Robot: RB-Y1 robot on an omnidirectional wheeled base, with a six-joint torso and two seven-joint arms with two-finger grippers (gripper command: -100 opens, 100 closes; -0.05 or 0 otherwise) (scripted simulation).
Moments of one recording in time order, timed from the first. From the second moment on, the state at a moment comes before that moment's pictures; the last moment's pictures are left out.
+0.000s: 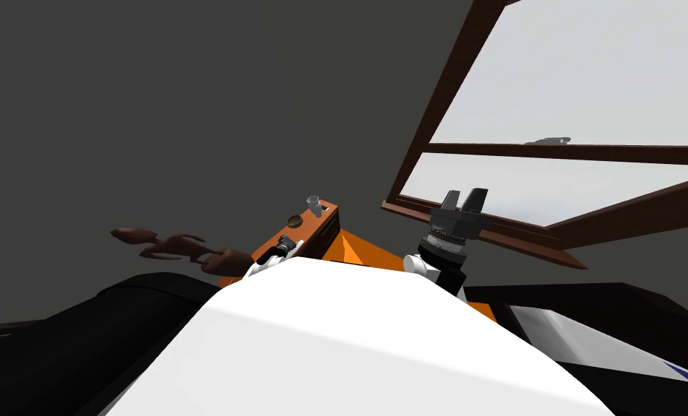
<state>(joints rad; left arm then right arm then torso) 0.53 0.25 0.25 -1.78 0.31 0.37 0.60 0.47 0.03 -0.05 -2.31 -0.06 -0.64 -0.01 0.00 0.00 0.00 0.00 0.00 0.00</state>
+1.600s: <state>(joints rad) 0.42 0.31 0.40 -1.42 0.44 0.74 0.61 0.47 0.03 -0.05 -2.31 -0.06 -0.64 -0.01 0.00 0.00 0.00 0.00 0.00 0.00</state>
